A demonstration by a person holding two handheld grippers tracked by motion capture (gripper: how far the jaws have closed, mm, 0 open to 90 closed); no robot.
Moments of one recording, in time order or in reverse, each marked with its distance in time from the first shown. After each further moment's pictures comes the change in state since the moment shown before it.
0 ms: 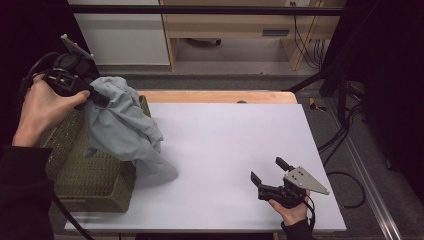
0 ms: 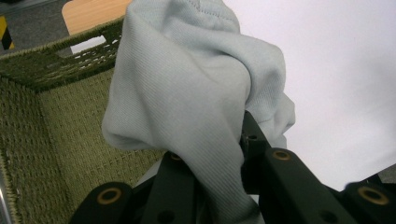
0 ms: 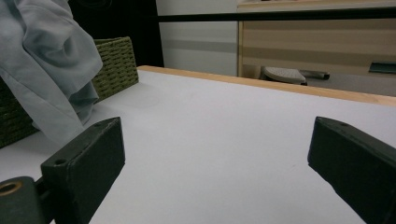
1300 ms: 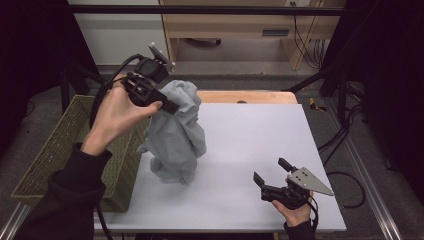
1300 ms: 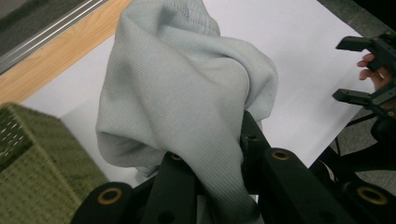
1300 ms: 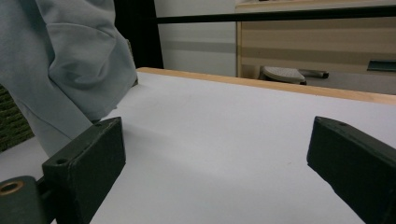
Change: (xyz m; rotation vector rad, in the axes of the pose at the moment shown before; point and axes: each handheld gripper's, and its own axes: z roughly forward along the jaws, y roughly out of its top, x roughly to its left) left arm -0.156 0.034 0.025 -0.046 -0.151 0.349; right arm -0.003 0.002 -0.007 -0.007 0.003 0.020
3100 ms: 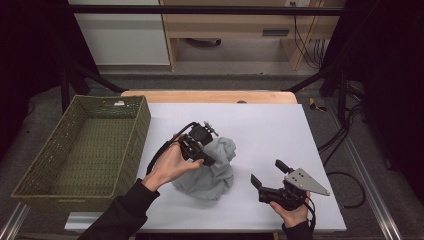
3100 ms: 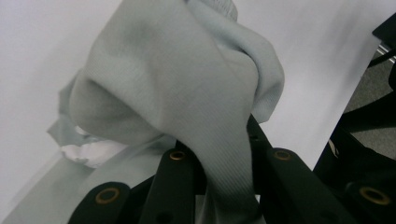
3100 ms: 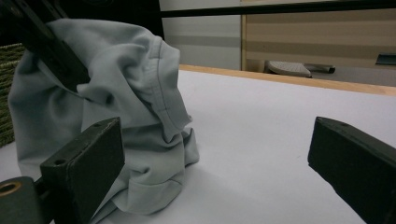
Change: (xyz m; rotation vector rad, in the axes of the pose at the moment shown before) left arm -0.040 -0.053 0.179 0.141 -0.202 0.128; right arm 0.003 -0.006 0.004 0.027 0.014 0.000
